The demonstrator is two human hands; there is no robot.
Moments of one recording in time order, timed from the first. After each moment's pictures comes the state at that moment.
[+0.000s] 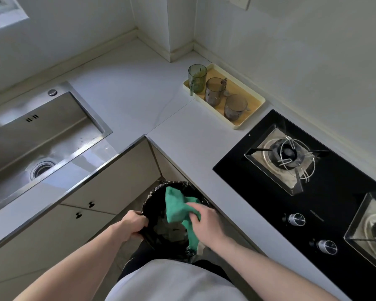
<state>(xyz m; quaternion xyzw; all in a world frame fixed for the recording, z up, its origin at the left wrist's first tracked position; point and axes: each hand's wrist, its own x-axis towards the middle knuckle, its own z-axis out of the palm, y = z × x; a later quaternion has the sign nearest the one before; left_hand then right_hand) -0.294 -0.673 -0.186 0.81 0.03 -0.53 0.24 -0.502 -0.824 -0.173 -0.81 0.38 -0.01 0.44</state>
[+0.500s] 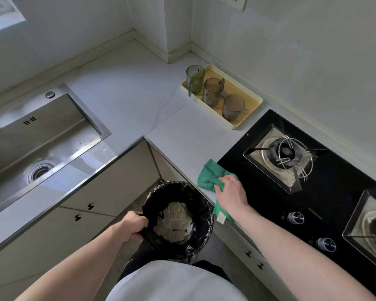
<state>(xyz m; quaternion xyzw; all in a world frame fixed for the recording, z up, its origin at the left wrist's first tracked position) -0.293 -0.673 -0.186 0.82 0.02 -0.52 0.23 -0.501 -0.924 -0.162 -0.84 0.48 0.03 0.26</state>
